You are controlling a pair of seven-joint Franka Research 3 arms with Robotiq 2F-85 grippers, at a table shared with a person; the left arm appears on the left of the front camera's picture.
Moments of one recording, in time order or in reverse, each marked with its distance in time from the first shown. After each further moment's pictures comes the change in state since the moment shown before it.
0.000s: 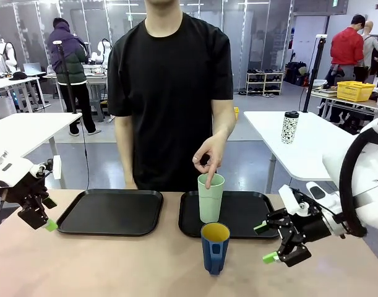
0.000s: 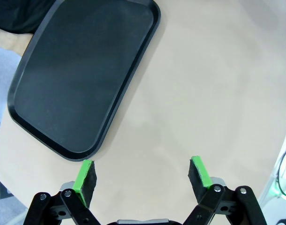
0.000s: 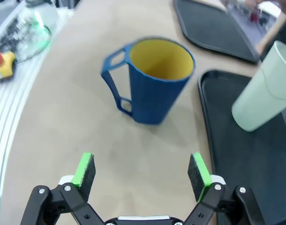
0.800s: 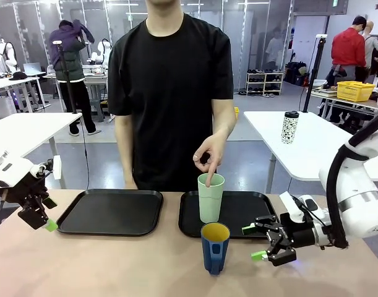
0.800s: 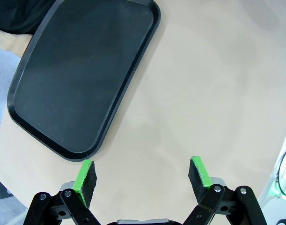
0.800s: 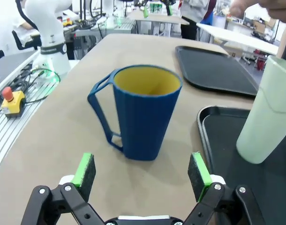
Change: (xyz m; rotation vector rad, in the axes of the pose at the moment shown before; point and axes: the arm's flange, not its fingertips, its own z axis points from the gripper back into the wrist) left arm 0.000 0.000 0.000 0.000 0.000 0.000; right arm -0.045 -0.039 -0.038 0.075 -0.329 -0.022
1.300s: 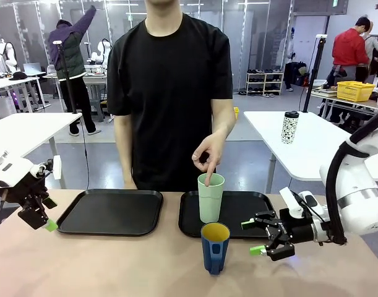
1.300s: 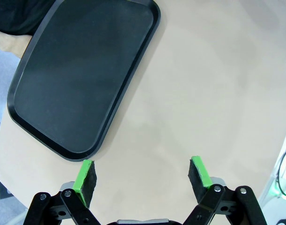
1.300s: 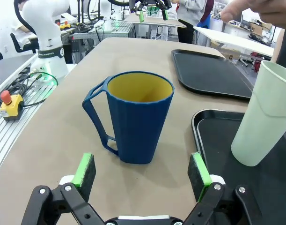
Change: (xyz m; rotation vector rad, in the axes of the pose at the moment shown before) left arm 0.000 0.000 0.000 0.000 0.000 0.000; right arm 0.000 -0.001 0.001 -0.006 -0.001 -0.006
